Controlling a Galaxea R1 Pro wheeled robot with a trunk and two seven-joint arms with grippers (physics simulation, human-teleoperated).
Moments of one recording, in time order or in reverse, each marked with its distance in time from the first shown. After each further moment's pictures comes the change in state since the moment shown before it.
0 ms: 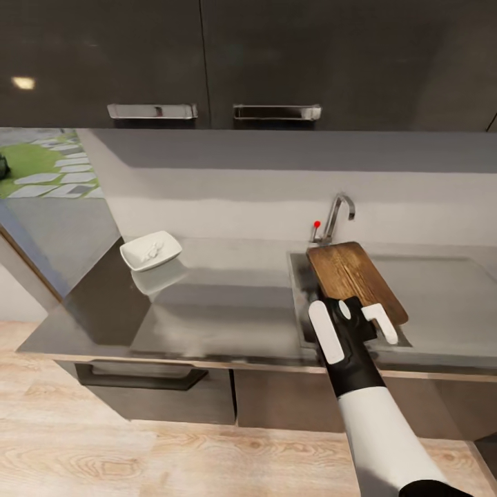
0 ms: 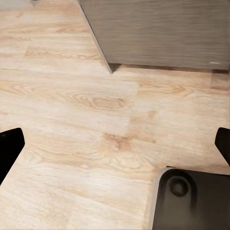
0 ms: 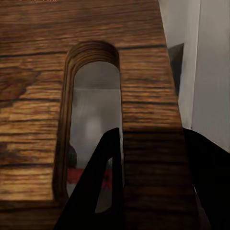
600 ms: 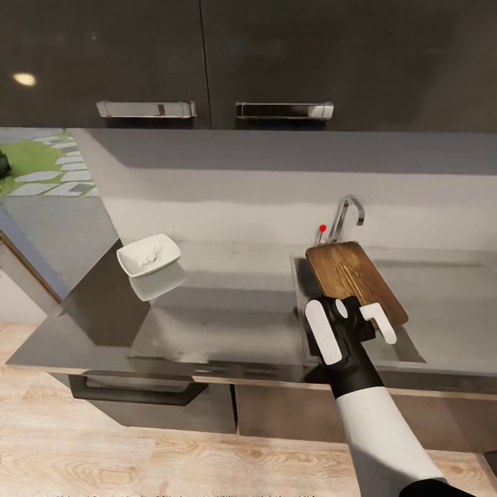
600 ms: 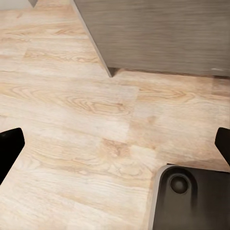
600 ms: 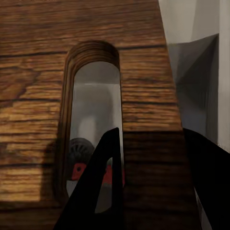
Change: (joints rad) left arm 0.000 0.000 0.000 0.001 0.000 0.000 0.000; right arm 0.000 0.000 0.040 -0.018 -0.001 -0.003 -0.055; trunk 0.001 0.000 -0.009
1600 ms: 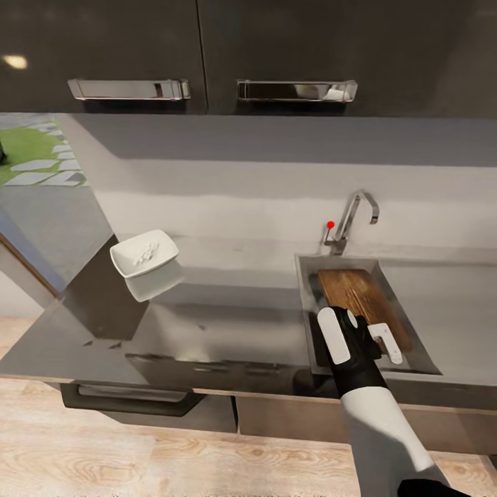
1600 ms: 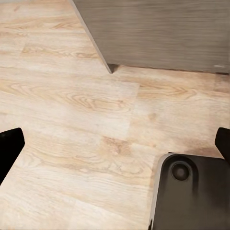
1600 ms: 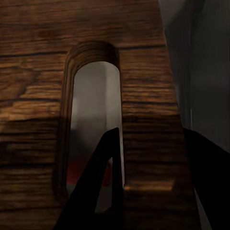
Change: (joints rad) left arm 0.000 0.000 0.000 0.000 0.000 0.000 0.000; right arm 0.000 -0.001 -0.173 0.134 -0.043 0.000 0.046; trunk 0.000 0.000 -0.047
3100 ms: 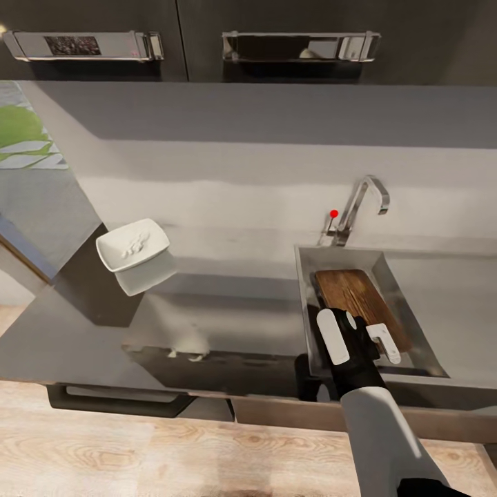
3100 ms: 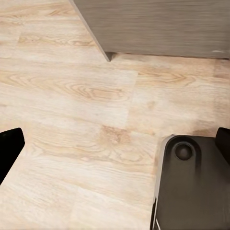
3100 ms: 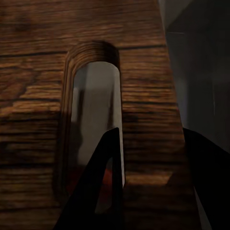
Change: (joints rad) left arm 0.000 -0.001 0.000 0.006 0.000 0.000 0.000; right arm 0.000 0.000 -0.002 0.022 0.000 0.000 0.027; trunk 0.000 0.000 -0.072
